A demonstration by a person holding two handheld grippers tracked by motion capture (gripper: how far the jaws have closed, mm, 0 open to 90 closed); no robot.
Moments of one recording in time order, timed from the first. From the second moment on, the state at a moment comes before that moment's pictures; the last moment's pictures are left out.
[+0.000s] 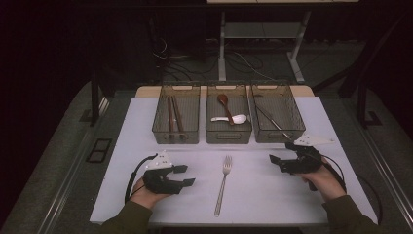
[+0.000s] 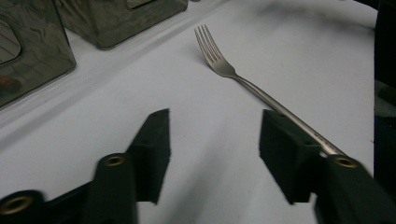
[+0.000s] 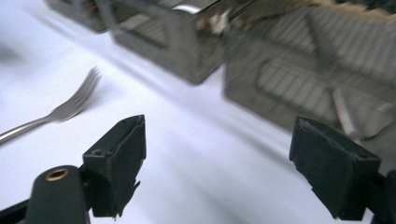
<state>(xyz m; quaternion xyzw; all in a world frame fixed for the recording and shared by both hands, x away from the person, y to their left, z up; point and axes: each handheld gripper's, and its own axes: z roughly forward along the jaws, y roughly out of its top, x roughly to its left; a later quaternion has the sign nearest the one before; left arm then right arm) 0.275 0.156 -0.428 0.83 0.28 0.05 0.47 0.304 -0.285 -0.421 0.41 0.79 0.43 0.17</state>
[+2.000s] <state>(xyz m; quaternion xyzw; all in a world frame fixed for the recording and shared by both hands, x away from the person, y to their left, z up) 0.266 0.052 -0.442 0.92 0.17 0.05 0.35 0.269 -0.284 -0.440 0.39 0.80 0.43 0.17</state>
